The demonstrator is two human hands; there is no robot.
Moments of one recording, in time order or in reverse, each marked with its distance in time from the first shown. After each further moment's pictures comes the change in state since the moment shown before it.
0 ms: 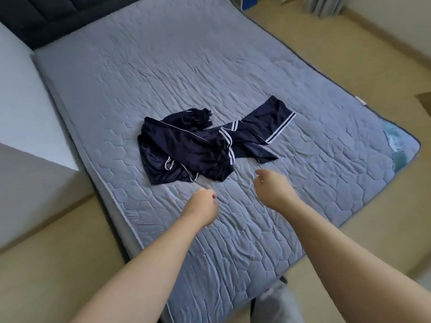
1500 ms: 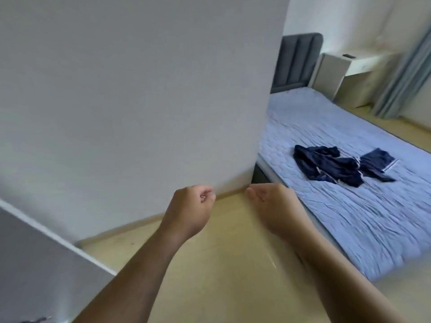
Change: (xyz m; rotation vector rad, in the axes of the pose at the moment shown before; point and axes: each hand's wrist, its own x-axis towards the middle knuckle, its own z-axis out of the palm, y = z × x) left_hand -0.784 -0.879 -0.258 -0.349 0.703 0.208; right_hand -0.806 -0.620 0.622 0.042 0.317 -0.515
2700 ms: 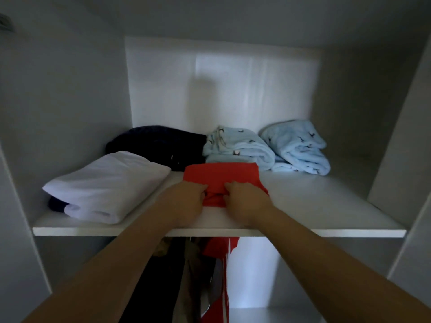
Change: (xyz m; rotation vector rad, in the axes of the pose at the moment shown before) left_hand -0.530 -0.339 -0.597 0.691 0.901 -1.337; right_hand -0.406 -0.785 0.440 -0.122 -0.737 -2.125
